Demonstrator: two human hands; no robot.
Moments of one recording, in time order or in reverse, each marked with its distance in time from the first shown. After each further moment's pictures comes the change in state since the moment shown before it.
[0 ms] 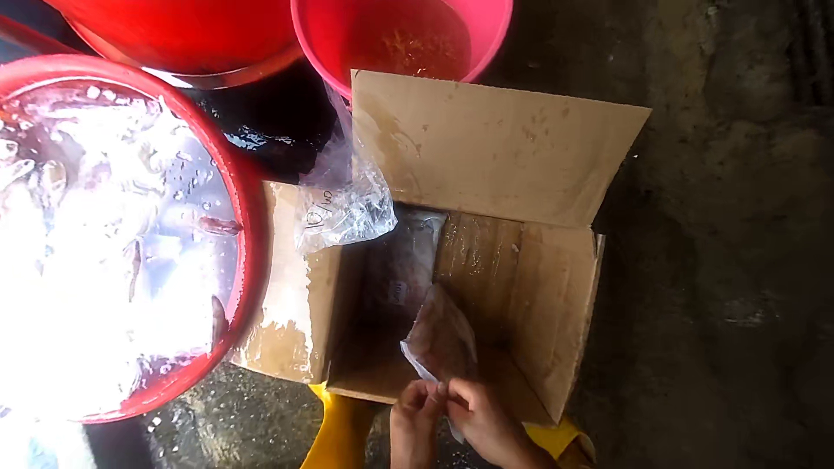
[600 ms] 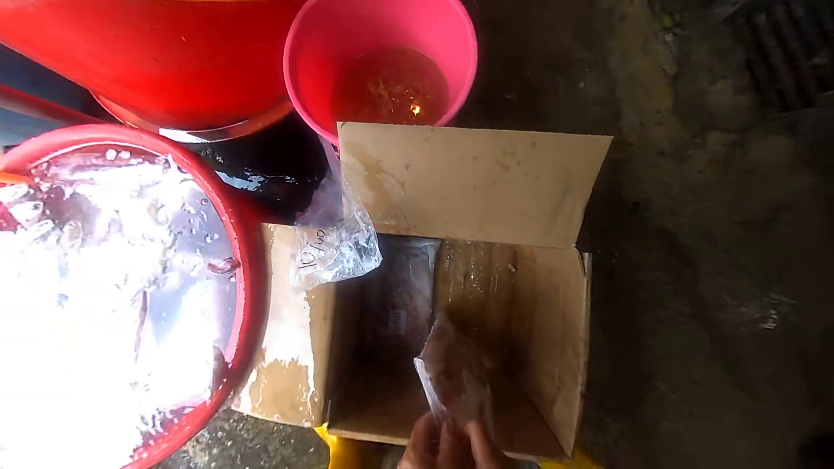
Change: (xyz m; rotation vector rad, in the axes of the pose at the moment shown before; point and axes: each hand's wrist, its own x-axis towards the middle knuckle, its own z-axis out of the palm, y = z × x) left_hand -0.038 0.054 0.021 0.456 0.084 0.167; right_hand -0.042 -0.027 0.037 -0.068 0.607 -0.108
